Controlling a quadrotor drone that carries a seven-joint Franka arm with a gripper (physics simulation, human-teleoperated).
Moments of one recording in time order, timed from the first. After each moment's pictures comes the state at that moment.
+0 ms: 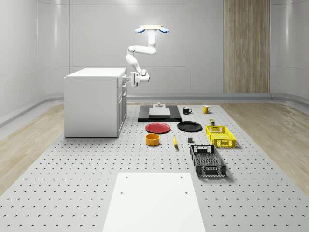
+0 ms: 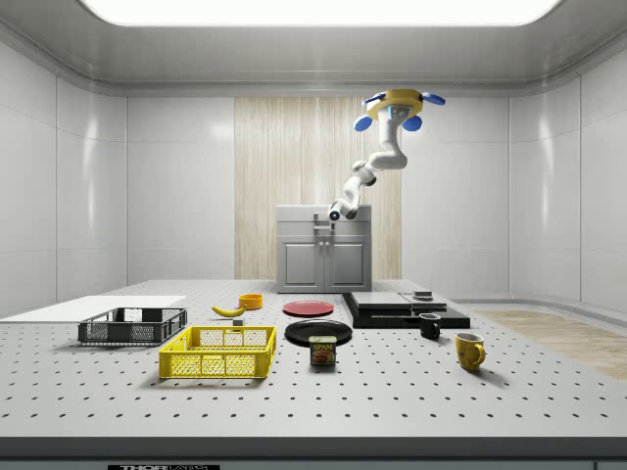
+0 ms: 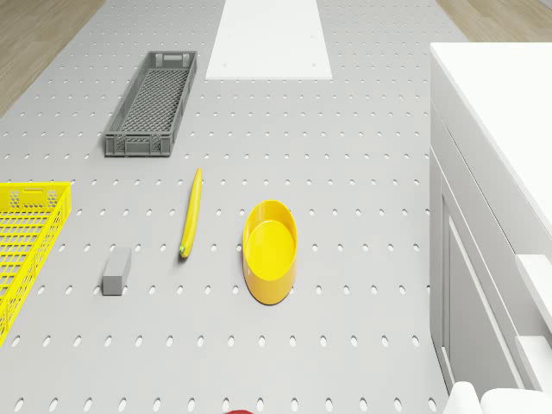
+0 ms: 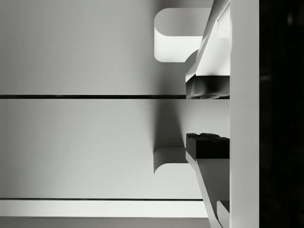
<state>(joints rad) -1.71 -1.72 0.76 -2.34 -2.87 0.83 1.77</state>
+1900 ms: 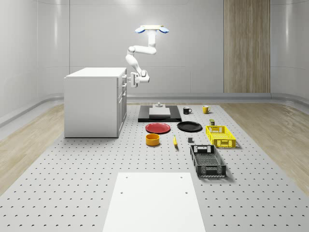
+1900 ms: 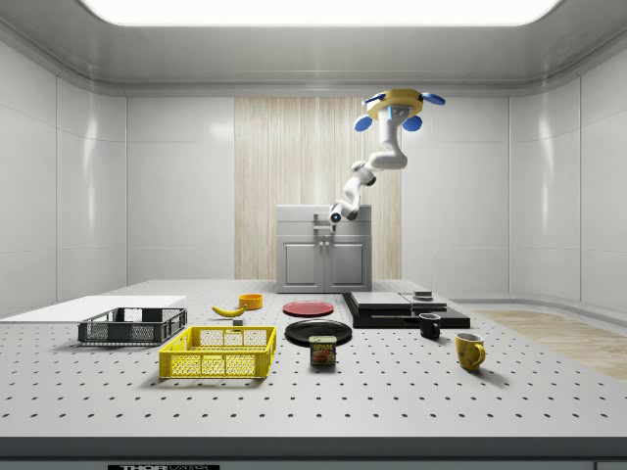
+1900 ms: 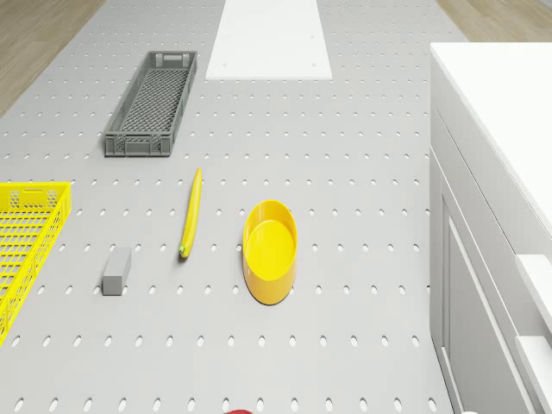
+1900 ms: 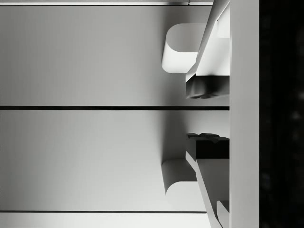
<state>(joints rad) -1.73 -1.72 0.72 -2.32 -2.84 0.84 1.82</state>
